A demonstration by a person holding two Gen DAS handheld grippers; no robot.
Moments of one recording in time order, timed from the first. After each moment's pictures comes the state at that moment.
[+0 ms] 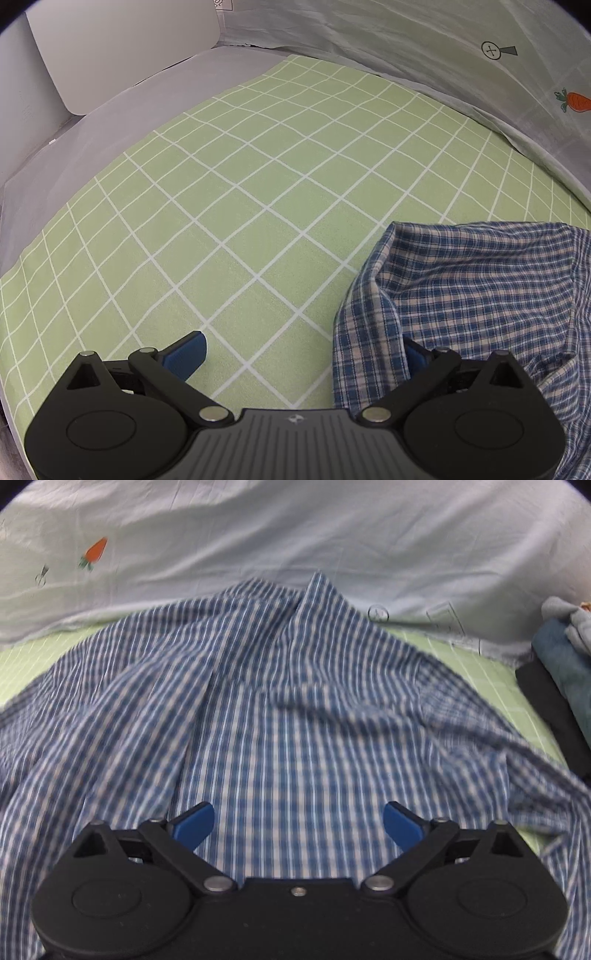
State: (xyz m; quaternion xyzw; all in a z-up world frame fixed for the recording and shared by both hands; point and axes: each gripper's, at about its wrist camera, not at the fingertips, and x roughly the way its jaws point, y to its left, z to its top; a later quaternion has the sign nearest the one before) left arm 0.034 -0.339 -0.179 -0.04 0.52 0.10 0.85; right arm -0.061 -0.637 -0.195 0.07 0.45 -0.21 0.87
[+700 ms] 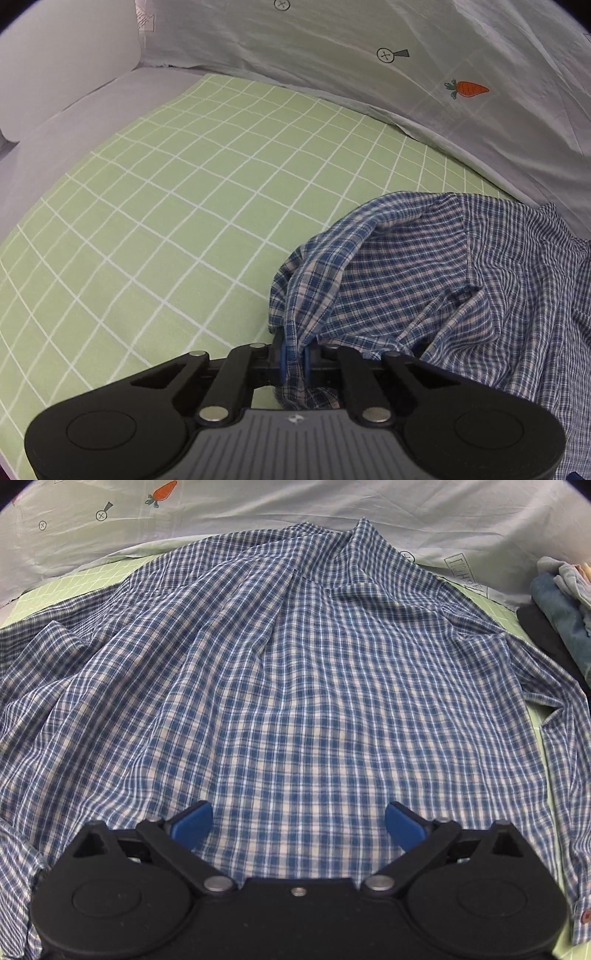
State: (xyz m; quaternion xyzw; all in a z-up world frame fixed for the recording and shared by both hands) left arm -0.003 -0.336 -0.142 -0.03 0.49 -0.05 0.87; right arm -0.133 -0.535 -0.202 0.08 0.49 -0.19 0.85
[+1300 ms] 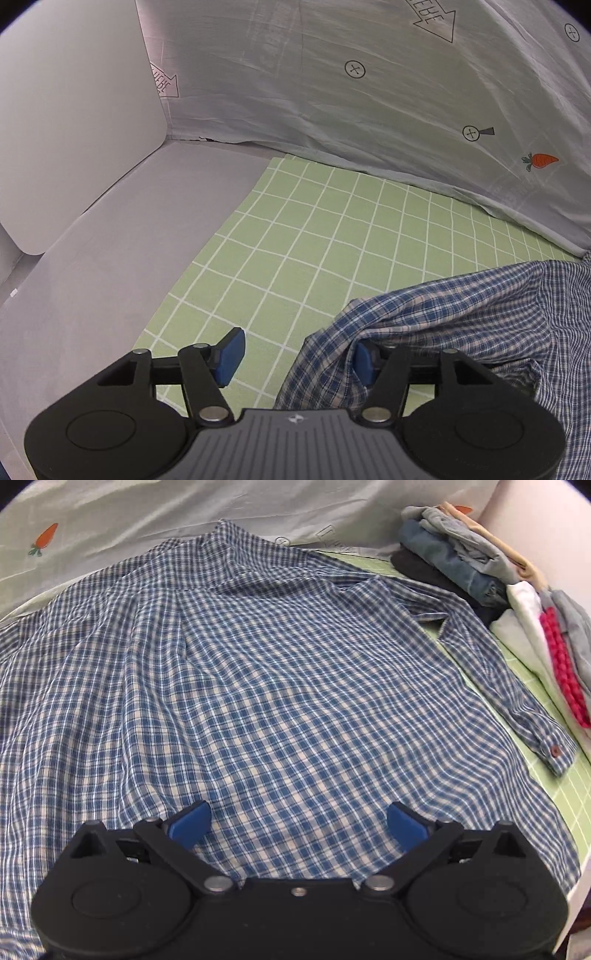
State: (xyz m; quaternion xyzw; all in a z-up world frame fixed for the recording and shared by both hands) left arm 0.114 -0.201 -0.110 0.03 0.45 -0.06 0.89; right arm -0.130 -0.479 -0.202 0.15 0.44 -0.42 0.78
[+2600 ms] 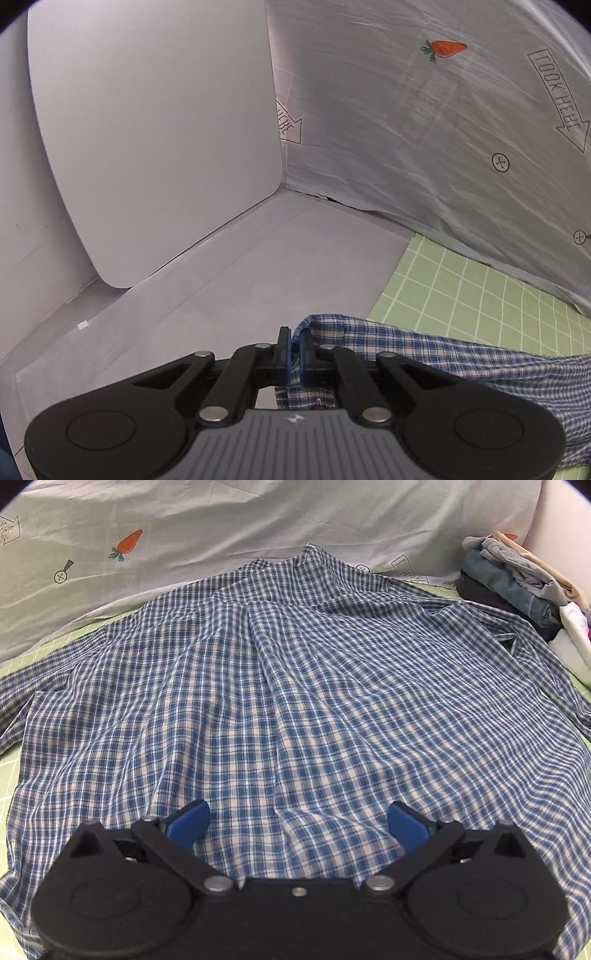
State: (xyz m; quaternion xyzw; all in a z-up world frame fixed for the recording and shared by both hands) left arm 0.170 -0.079 -0.095 0.00 0.36 0.04 0.93; right arm -0.099 -0.409 -0.215 0.15 0.38 -0.35 0.84
